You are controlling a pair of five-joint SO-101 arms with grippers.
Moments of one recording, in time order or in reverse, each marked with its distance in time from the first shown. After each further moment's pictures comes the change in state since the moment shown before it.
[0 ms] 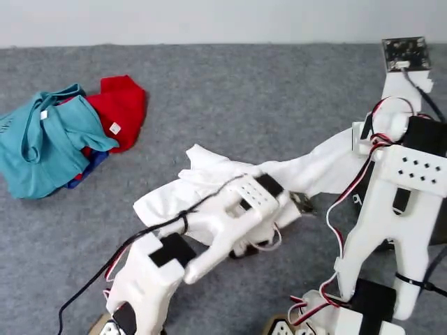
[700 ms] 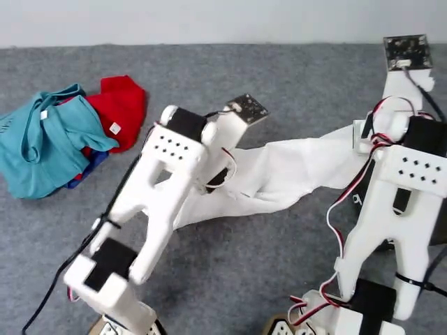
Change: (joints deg) left arm -16.9 -23.2 -4.3 4.1 1.1; right arm -0.1 0.0 0.0 -1.2 -0.1
